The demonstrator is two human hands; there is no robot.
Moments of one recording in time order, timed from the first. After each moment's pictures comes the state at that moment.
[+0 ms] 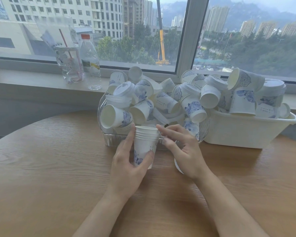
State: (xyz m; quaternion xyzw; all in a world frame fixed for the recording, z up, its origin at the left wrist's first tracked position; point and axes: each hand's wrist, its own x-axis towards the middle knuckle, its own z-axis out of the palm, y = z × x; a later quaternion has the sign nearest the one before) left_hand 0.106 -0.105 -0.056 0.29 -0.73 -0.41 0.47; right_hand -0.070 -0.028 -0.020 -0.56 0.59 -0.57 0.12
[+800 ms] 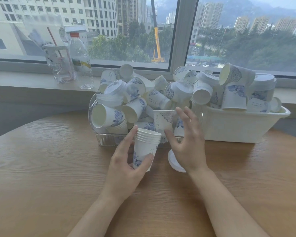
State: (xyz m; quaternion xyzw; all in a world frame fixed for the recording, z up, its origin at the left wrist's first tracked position) left_hand 0.107 -0.097 -0.054 0.27 -0.75 -0.43 0.43; right_hand -0.092 -0.032 -0.029 -0.49 0.71 -0.47 -0.17
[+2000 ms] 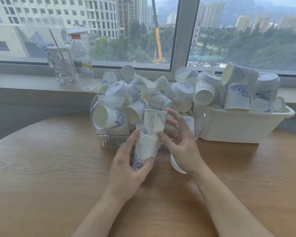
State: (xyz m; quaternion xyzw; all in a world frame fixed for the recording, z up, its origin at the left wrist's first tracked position) left_hand 0.105 -0.101 -0.060 0.30 -0.76 -0.39 0.43; right_hand -0.067 -0.032 -0.017 -0.47 0.56 -0.66 0.19
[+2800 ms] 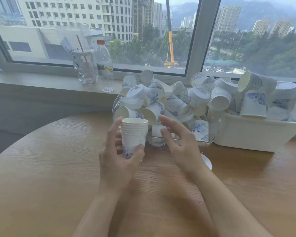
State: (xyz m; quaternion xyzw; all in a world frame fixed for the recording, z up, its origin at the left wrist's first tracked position) left_hand 0.152 -0.114 -0.029 0.32 -0.67 -0.33 0.57; right_hand -0.029 -0.047 0.003 -0.56 0.59 -0.57 0.11
